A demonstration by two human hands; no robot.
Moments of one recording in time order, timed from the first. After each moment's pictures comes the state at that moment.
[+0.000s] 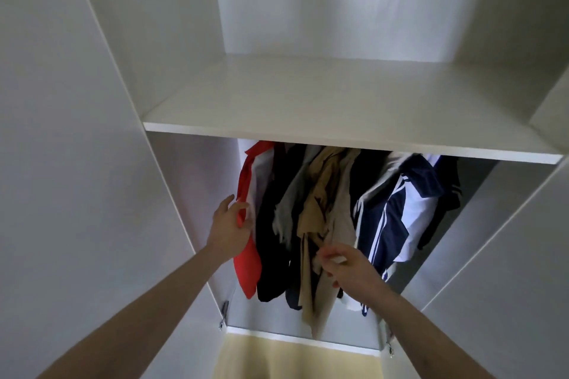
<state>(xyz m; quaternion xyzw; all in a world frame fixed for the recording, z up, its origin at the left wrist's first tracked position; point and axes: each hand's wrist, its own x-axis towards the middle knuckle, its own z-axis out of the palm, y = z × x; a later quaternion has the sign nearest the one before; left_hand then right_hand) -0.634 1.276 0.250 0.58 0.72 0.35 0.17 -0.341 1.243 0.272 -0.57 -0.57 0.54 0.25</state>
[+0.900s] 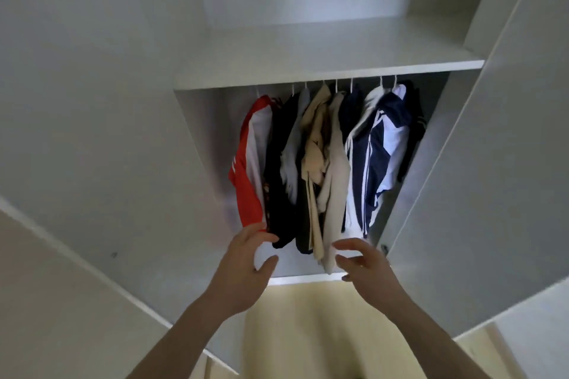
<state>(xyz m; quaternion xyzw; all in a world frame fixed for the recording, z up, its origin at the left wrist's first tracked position) -0.652 0.988 0.269 0.72 0.58 0.29 0.25 -0.382 0.983 0.262 -0.61 -0.49 0.49 0.38</state>
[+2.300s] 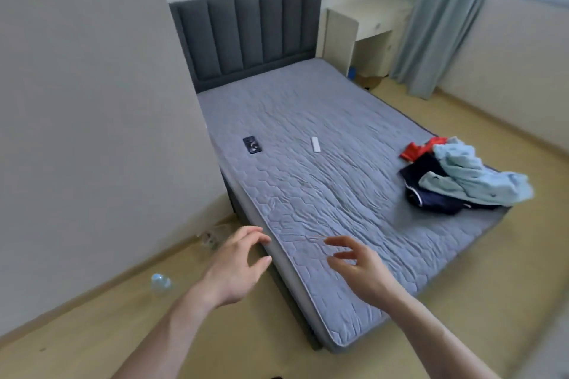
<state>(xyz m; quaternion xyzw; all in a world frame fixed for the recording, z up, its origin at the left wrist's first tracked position) -0.213 0.144 0.249 0.89 -0.31 -0.18 0.29 -0.361 -0.092 0.251 -0.81 0.26 0.02 0.53</state>
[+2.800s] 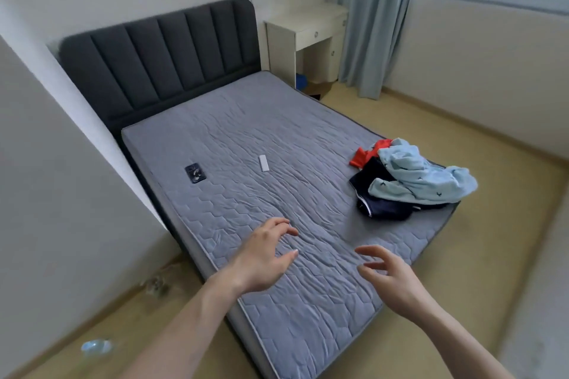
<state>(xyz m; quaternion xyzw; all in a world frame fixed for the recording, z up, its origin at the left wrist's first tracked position) -0.222 -0.168 0.254 0.83 -0.45 -0.22 0.24 -0.440 -0.358 0.232 -0.78 0.36 -0.04 0.52</state>
